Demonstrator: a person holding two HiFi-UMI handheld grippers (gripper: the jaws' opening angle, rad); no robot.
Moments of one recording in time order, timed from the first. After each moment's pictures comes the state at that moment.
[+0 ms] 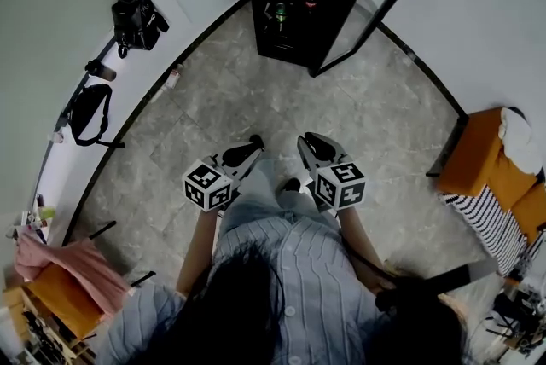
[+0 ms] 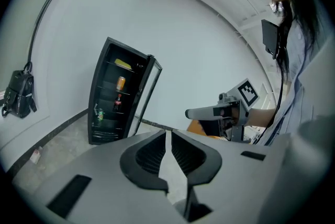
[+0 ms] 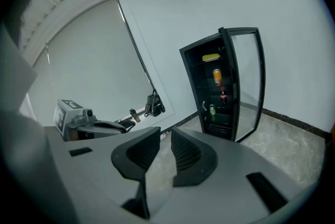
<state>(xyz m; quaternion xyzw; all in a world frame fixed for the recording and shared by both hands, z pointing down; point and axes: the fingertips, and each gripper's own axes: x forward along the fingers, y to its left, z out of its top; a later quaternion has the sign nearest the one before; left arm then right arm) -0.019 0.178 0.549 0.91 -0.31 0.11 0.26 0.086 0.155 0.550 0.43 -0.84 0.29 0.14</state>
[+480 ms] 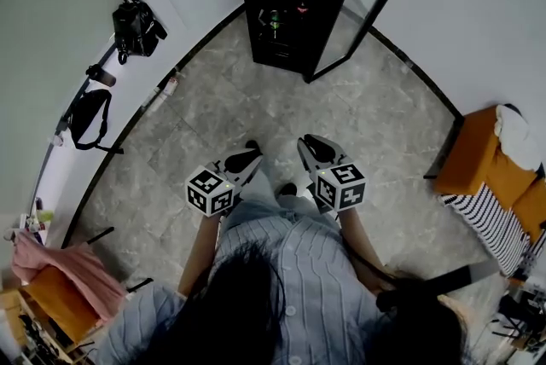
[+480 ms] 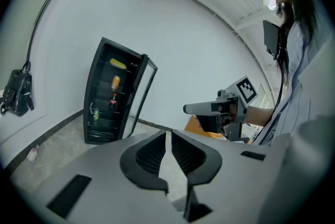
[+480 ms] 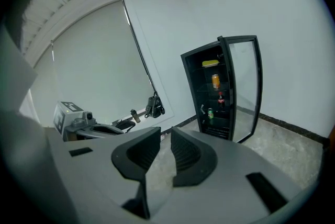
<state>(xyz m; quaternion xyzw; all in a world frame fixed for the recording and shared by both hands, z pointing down) 0.010 0.217 0.546 0.91 -0.30 0.10 0.26 0.111 0.185 0.537 0.43 -0.85 0.27 0.13</state>
